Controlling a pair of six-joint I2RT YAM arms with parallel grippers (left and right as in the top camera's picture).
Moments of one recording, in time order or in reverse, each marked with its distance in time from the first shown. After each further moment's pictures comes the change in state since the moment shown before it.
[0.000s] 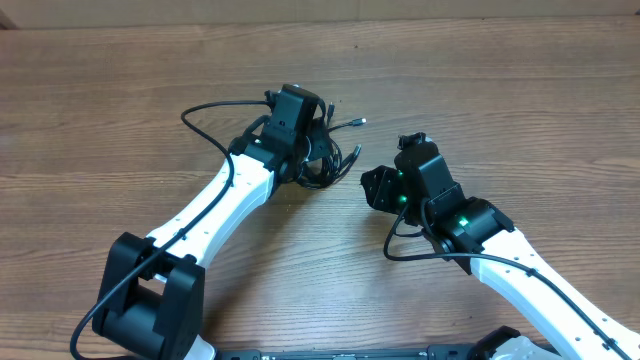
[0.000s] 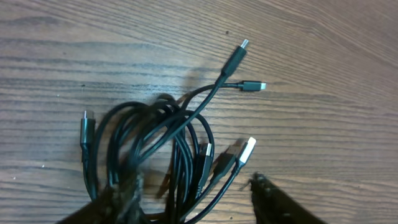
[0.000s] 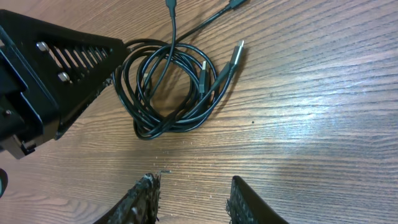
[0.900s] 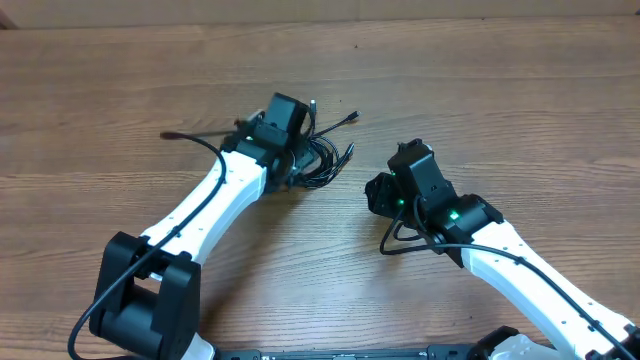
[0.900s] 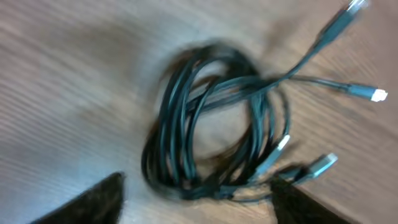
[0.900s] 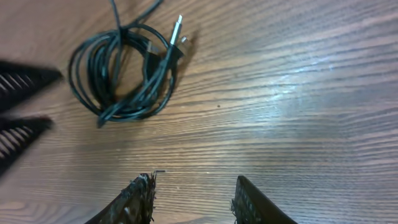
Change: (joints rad) left arm 0.055 0.000 -0.001 -0.209 -0.063 -0.264; right arm 0.000 0.067 0.000 -0.069 0.034 -0.009
